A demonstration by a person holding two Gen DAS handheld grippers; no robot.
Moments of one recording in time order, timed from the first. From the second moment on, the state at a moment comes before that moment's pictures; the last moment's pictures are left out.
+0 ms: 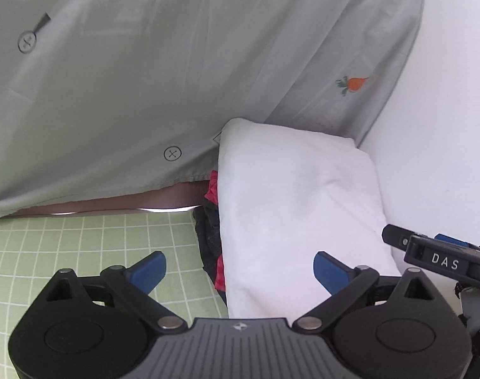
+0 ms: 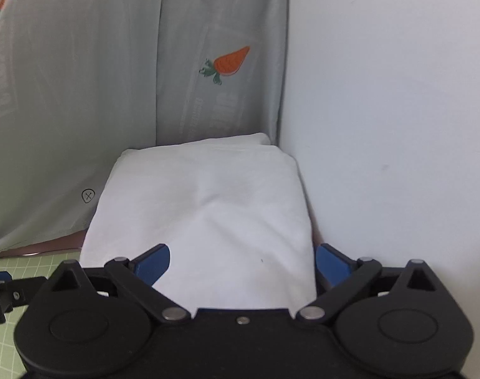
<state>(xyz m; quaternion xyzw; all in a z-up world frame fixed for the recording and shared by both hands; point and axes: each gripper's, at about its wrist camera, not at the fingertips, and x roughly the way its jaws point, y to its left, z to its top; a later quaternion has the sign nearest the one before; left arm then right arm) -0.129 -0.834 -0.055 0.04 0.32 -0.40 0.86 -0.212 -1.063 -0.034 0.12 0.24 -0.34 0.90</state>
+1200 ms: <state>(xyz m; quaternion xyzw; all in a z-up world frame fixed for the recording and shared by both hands) -0.331 -0.687 -0.039 0.11 0.31 -0.43 0.84 -0.421 -0.856 -0.015 0.17 0.29 -0.34 0.88</state>
